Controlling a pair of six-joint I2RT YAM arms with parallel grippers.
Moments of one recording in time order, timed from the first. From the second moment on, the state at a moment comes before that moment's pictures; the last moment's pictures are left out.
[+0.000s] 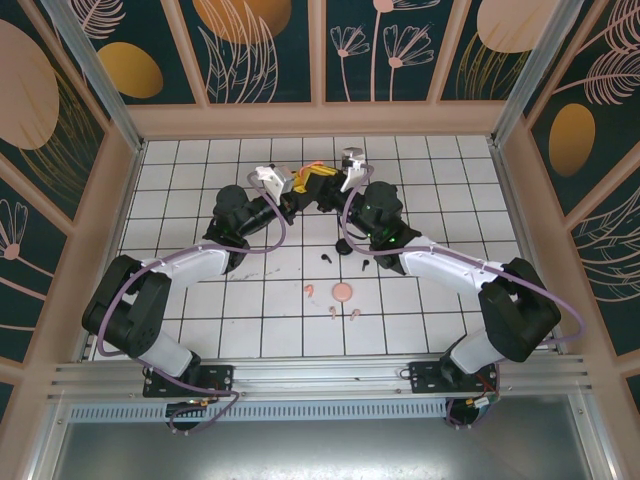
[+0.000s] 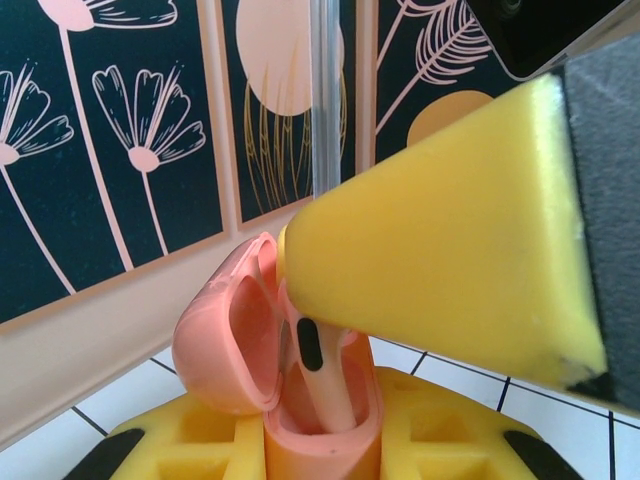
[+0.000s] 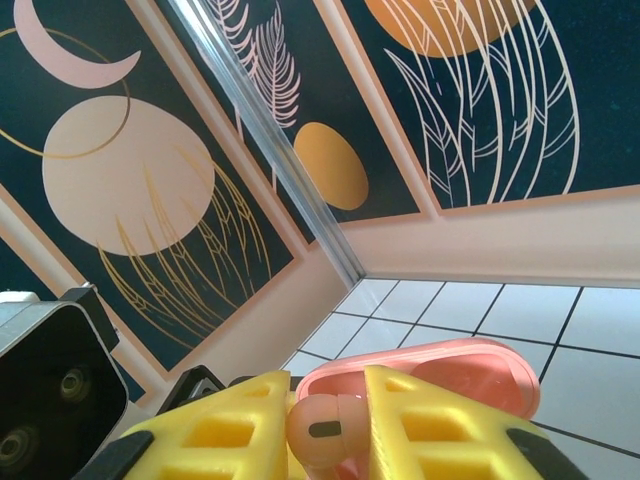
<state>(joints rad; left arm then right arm) -0.50 1.56 0.80 0.88 0.50 -0.05 0.73 1.50 0.92 0.67 -0.09 0.51</state>
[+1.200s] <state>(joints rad) -0.50 1.56 0.80 0.91 0.44 -0.11 0.70 1.53 1.10 0.44 -0.11 0.62</state>
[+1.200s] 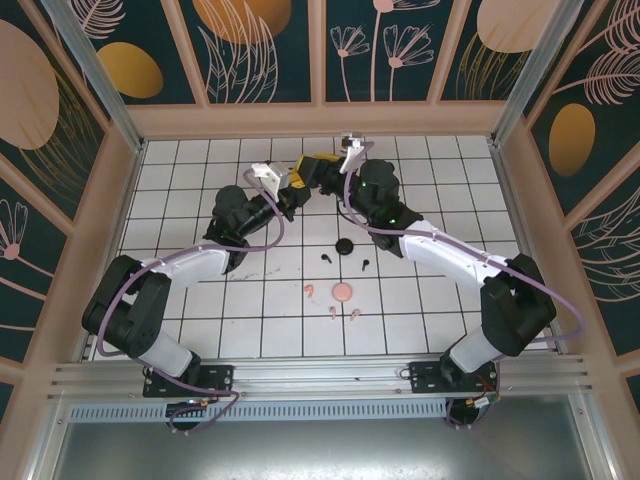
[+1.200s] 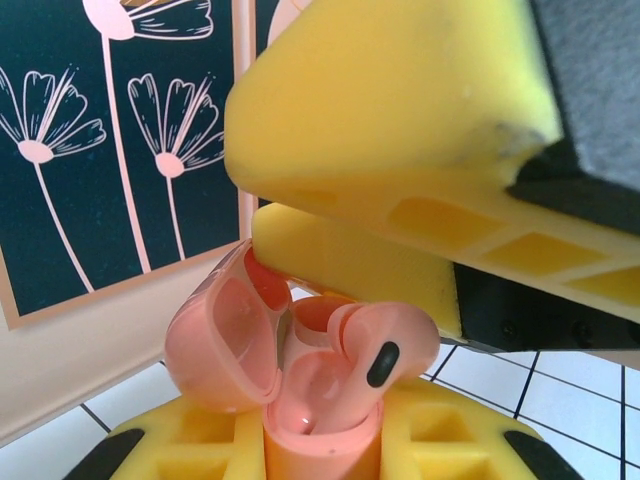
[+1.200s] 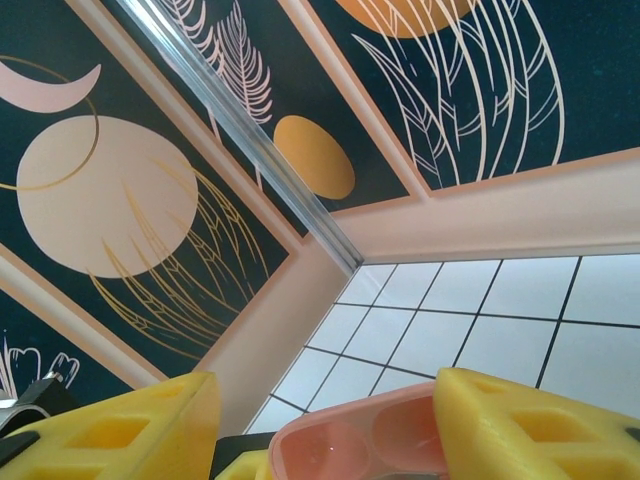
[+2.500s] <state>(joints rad) -0.51 1.55 0.74 1.03 0.33 -0.07 0.65 1.21 1.10 0.06 -0.20 0.69</state>
